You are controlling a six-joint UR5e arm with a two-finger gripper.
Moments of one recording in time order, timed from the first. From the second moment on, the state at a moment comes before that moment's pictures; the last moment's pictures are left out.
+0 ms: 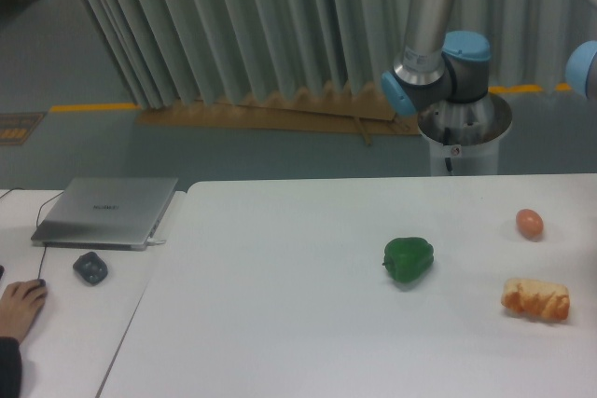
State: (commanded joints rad) arm 2.75 -1.90 -1.52 -1.18 1.57 2.05
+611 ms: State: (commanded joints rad) arm 2.75 -1.89 -1.52 -1.18 1.57 2.05
